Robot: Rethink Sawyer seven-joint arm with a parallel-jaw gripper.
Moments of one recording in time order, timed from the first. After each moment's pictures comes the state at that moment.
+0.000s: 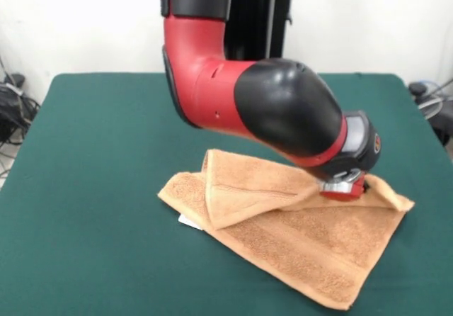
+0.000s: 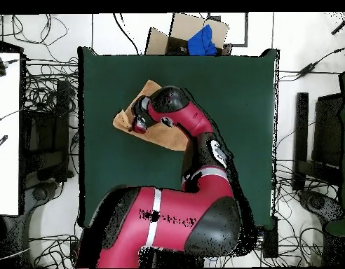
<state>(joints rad) -0.18 -0.18 0.06 1.31 0.59 1.01 3.04</state>
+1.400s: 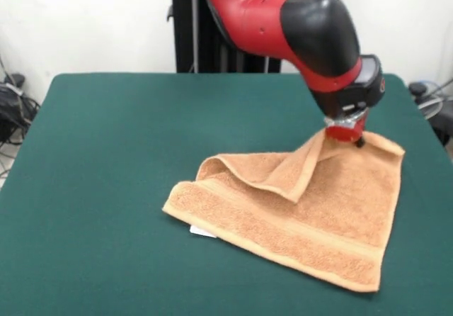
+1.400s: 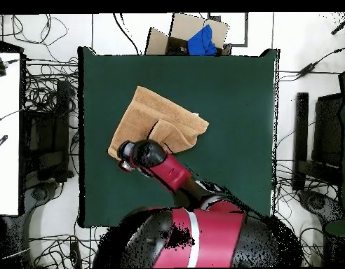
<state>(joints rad) -0.31 -0.39 0.31 2.00 0.51 0.26 3.04</state>
